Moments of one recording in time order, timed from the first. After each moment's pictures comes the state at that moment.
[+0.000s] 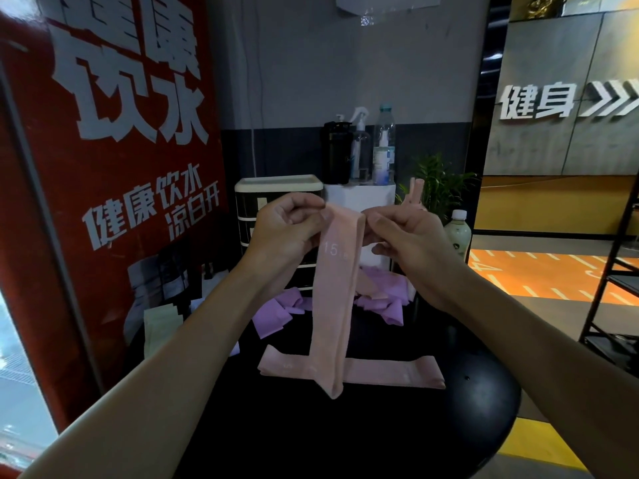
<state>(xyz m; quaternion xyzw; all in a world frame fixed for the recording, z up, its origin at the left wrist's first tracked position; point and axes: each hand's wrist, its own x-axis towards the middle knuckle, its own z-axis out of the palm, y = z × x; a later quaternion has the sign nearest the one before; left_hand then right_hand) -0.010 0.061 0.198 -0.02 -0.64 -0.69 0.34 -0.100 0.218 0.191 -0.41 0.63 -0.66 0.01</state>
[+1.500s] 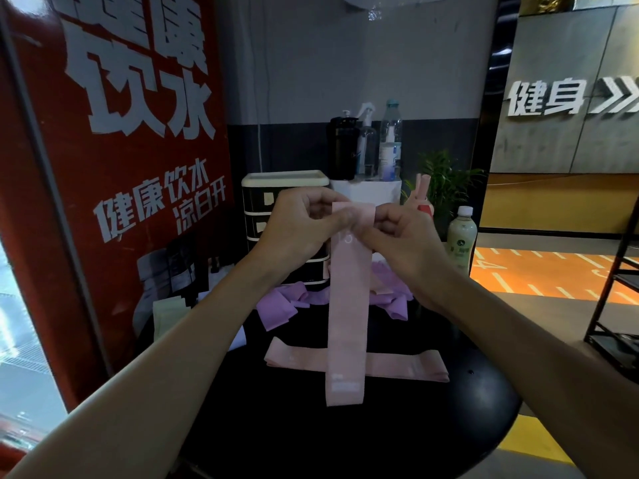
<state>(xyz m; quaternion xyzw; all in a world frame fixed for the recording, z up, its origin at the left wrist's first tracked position) -0.005 0.062 0.205 -0.04 -0.79 -0.47 0.39 -0.089 0.205 0.184 -0.43 0.63 -0.64 -0.04</state>
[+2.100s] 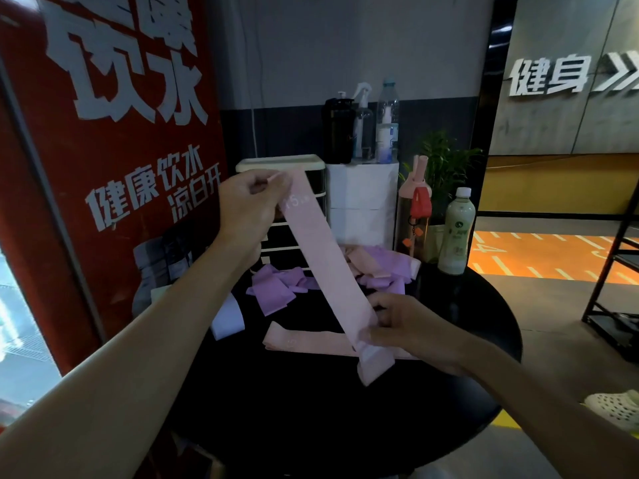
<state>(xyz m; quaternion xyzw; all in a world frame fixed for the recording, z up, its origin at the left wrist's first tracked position) -0.010 0.022 0.194 0.09 -0.67 -0.56 0.48 -0.097 0.244 0.081 -0.40 0.68 -0.54 0.30</state>
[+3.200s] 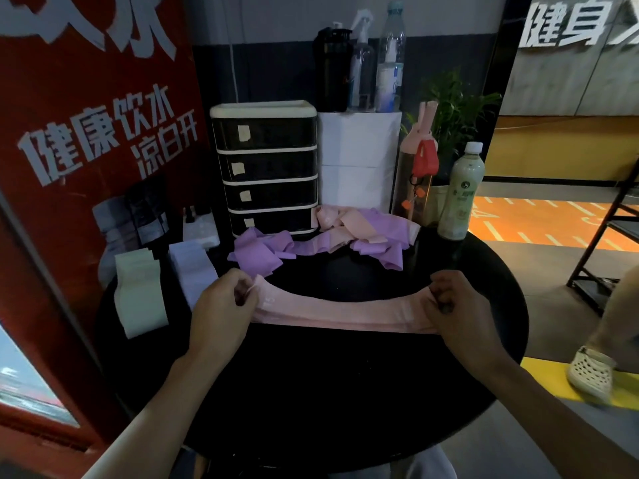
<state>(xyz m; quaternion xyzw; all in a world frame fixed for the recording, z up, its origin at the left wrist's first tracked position) 0.012 -0.019 -0.005 0.22 -0.85 -0.28 0.38 -0.151 0.276 0.000 -0.26 0.82 -0.50 -0.11</state>
